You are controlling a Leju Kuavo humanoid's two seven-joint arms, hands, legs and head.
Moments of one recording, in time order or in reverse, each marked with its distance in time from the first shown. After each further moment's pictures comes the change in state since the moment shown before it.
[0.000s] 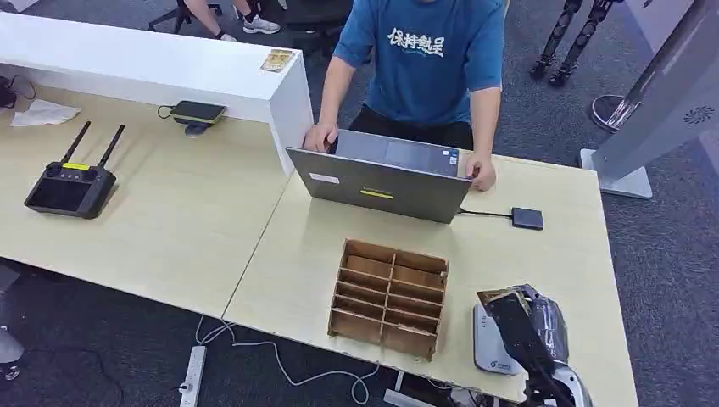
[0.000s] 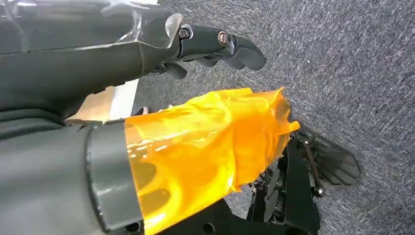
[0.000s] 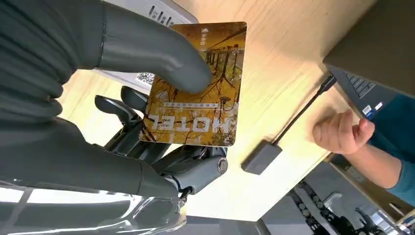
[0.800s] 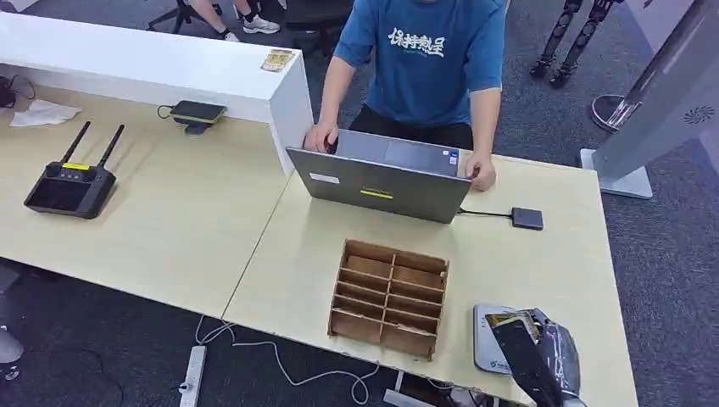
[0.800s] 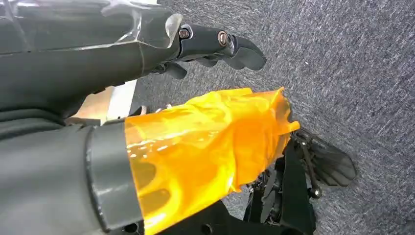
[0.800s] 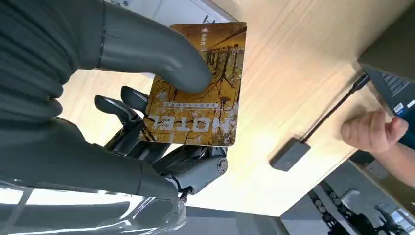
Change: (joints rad) left arm 0.001 -0.003 0.004 -0.006 0.011 0.004 -0.003; right arm 0.145 -0.027 -0.016 -0.132 0.052 -0.020 0.049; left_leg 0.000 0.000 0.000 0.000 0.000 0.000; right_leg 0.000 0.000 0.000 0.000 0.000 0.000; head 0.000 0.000
